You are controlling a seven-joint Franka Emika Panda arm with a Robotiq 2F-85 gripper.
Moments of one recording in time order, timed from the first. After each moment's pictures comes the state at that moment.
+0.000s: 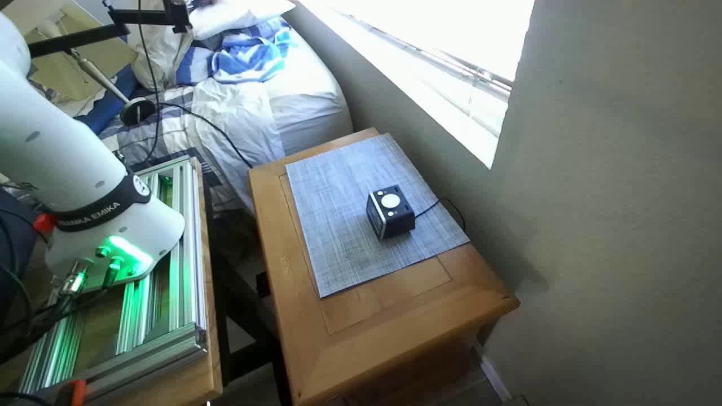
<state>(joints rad) 0.16 -0.74 0.21 -2.62 0.07 1.58 0.14</state>
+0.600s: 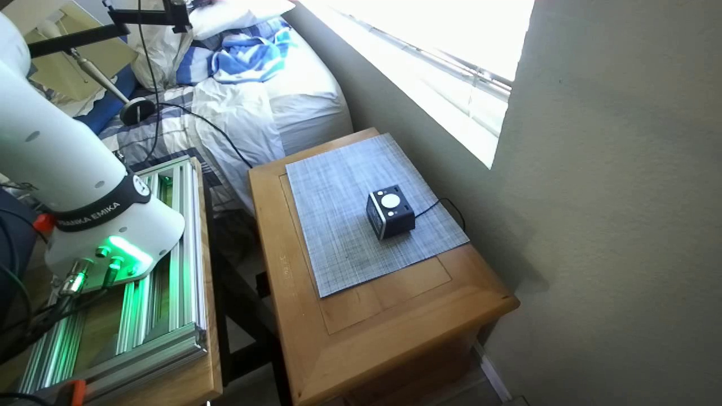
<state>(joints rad) 0.16 -0.74 0.21 -2.62 0.07 1.58 0.14</state>
